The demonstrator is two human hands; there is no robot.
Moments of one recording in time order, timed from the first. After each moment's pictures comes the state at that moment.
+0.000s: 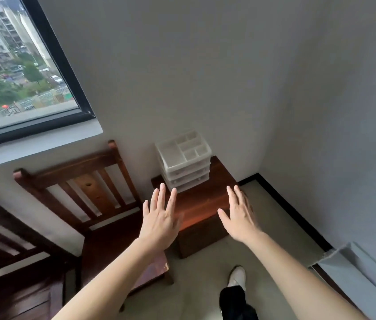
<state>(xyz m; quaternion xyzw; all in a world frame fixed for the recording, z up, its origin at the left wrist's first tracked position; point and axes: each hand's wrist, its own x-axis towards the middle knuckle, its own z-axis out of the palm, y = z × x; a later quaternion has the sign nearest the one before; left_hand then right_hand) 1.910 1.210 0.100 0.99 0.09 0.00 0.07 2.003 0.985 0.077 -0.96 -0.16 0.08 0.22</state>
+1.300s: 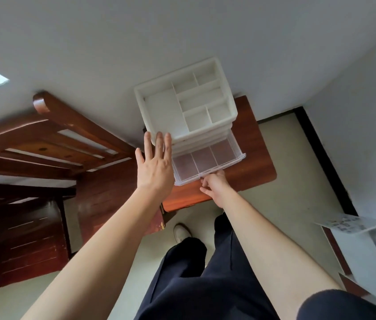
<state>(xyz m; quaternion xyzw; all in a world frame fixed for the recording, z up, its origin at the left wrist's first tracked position) 2.155 1.266 -0.012 0.96 0.20 -0.20 0.00 2.211 1.114 -0.110 -0.60 0.31 0.48 0.57</state>
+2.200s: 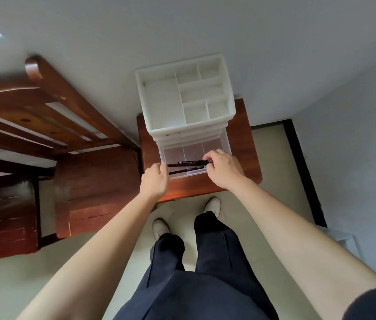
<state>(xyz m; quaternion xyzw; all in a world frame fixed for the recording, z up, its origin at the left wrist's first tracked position) 2.122 1.235 -0.064 0.80 0.44 -0.16 0.38 2.264 1.076 -0.062 -0.89 -0.30 0.32 0.12</state>
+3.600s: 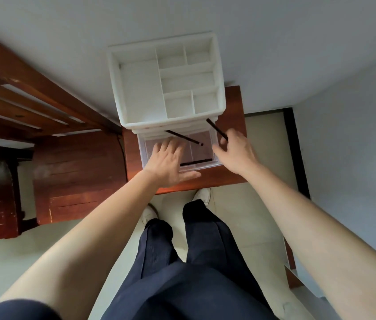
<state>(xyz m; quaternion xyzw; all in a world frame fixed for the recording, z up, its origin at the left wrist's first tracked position) 2.194 1.212 -0.101 0.95 0.12 -0.25 0.16 2.338 1.045 -0.071 -0.91 -0.23 0.30 0.15</state>
